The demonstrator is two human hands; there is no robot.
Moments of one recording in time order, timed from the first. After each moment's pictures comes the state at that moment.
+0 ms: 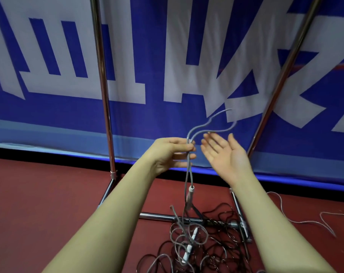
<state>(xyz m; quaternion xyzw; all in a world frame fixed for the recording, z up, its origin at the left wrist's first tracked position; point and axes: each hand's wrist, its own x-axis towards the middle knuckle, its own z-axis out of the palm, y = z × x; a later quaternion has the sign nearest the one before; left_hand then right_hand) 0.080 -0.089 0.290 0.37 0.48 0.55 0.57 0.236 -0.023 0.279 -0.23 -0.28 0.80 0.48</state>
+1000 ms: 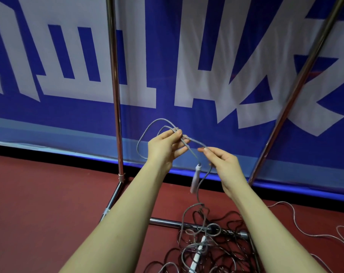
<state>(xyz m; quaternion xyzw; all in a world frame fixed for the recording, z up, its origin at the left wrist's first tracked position) 0.061 -0.079 0.291 0.21 0.42 0.75 0.47 0.209 -0.035 0.262 -0.38 -0.61 0.53 0.45</state>
